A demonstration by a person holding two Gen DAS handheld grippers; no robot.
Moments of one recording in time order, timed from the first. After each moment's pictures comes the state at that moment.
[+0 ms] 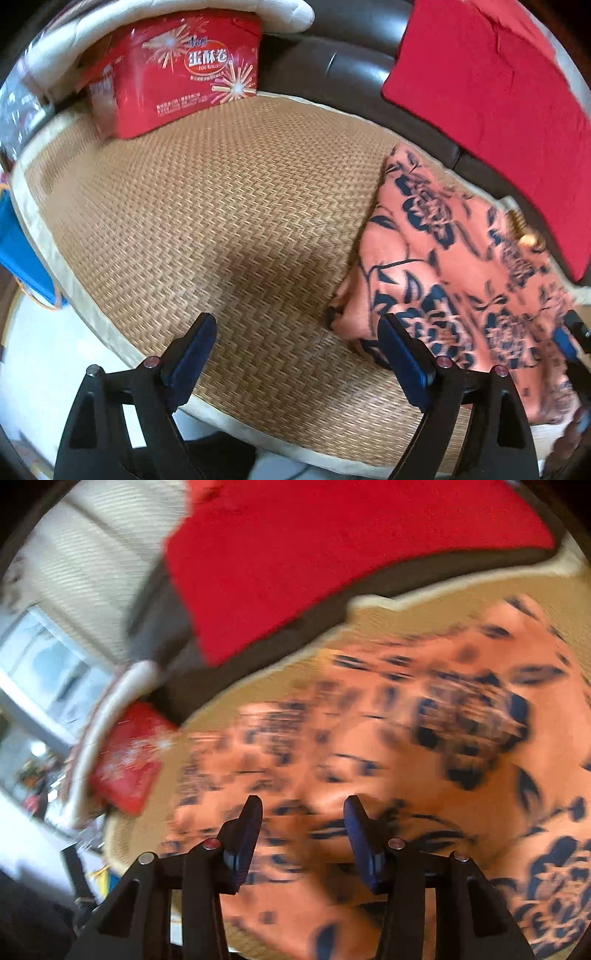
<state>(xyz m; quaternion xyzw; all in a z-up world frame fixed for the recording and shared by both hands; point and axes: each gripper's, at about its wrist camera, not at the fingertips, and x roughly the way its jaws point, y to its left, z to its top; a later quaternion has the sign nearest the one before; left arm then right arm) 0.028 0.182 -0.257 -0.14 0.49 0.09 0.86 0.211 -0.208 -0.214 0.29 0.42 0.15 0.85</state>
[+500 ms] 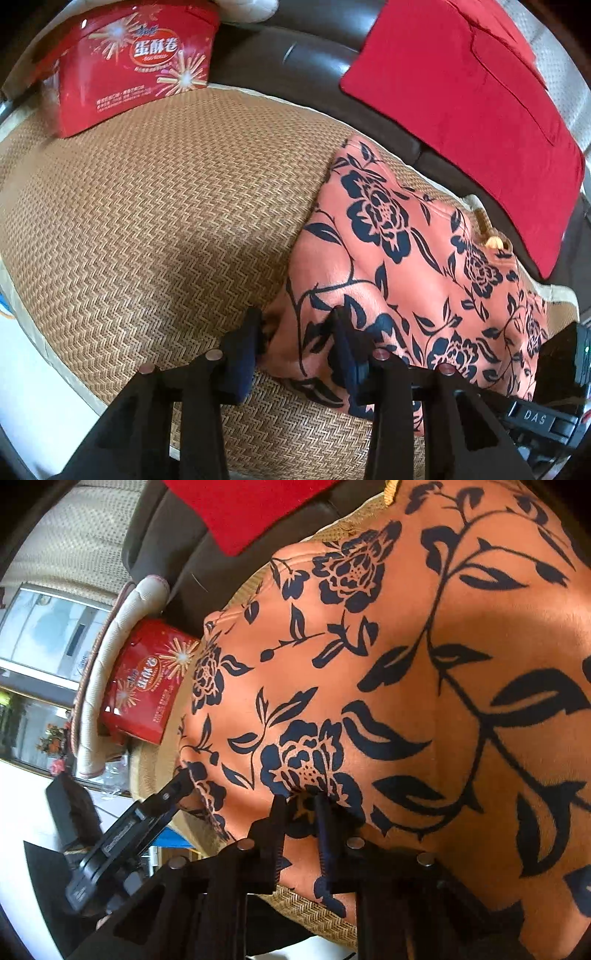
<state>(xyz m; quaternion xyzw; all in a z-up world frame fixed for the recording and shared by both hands) 0.067 0.166 -0.277 -0.17 0.48 0.02 0.86 0.232 -0.135 -0.283 0.32 0.56 0.22 0.73</state>
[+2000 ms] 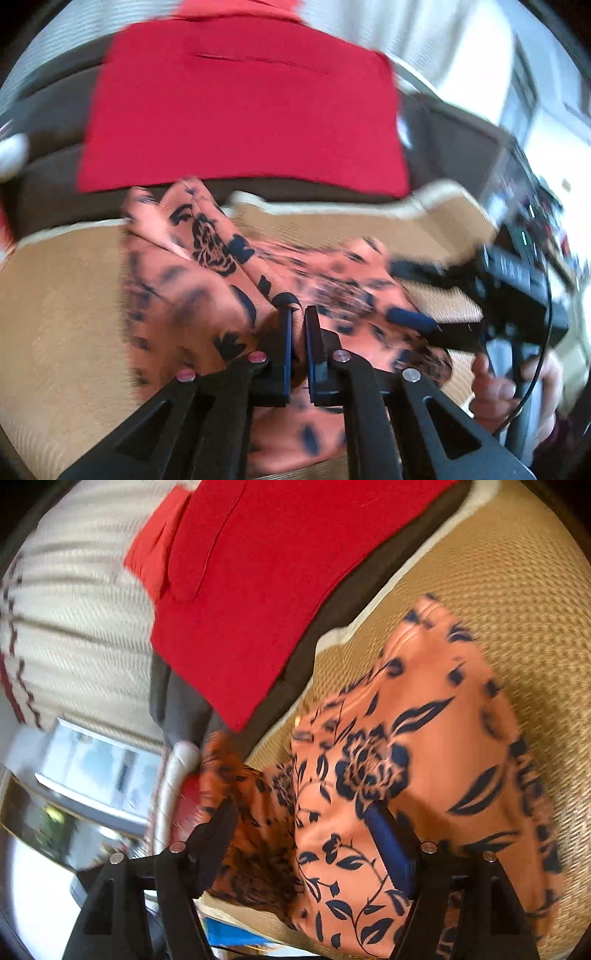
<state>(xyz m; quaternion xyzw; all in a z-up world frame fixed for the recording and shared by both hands) 0.056 -0.090 -0.199 0.03 0.40 -0.28 0.87 0.189 -0.342 -0.220 0.50 0.37 0.13 0.77</state>
